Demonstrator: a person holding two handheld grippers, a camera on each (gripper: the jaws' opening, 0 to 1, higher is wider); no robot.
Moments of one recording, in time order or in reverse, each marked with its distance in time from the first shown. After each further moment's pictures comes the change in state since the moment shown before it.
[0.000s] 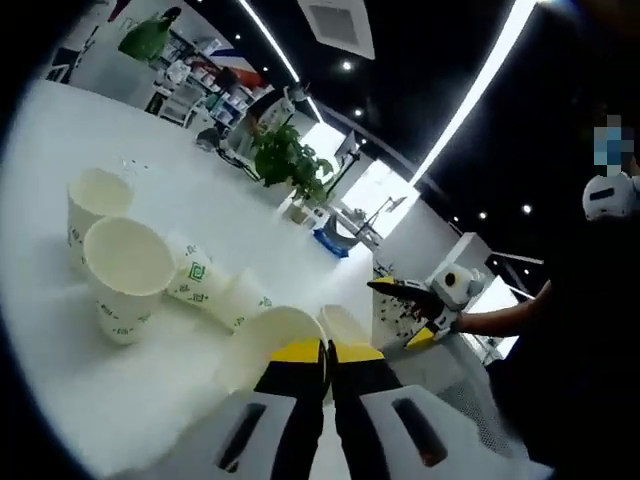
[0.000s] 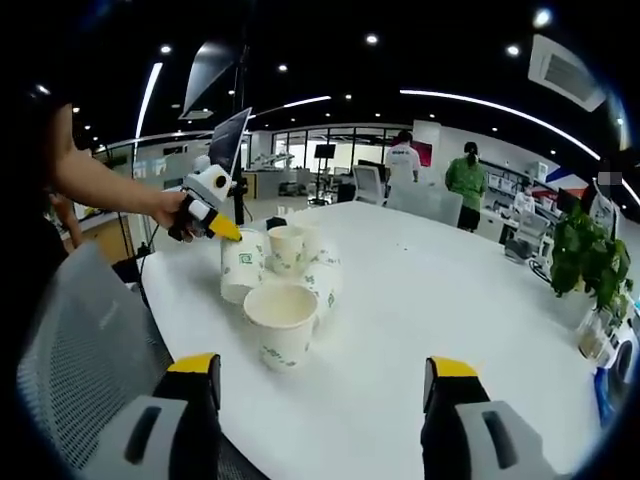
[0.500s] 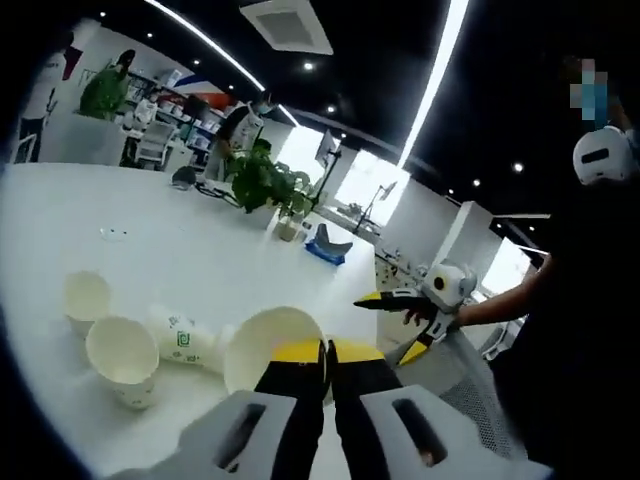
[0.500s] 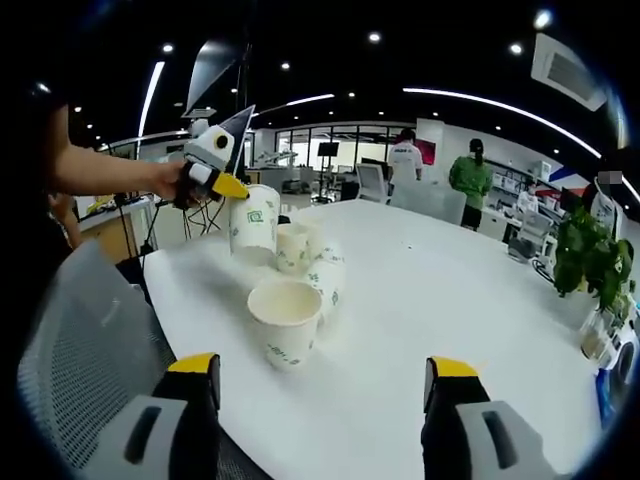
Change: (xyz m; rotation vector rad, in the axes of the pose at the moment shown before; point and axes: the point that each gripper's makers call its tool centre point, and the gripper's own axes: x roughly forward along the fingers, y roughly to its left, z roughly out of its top) left arm 0.012 -0.042 0.040 0.224 0.010 0.009; right arm 0.001 0.003 -0.001 -0.002 0.009 0.011
